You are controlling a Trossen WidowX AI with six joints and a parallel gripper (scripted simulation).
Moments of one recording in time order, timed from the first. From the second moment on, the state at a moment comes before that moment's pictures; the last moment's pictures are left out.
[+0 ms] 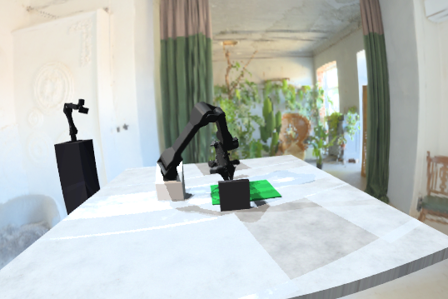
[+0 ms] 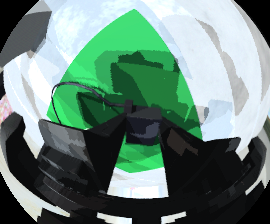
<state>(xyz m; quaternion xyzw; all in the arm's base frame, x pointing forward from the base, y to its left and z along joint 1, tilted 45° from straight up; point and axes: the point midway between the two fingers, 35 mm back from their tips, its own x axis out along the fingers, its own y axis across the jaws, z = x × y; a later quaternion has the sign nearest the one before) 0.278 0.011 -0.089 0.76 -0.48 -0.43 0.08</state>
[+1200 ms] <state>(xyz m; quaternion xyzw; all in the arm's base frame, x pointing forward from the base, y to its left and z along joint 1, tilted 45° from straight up) 0.330 0.043 -0.036 0.75 -0.54 -0.38 -0.04</state>
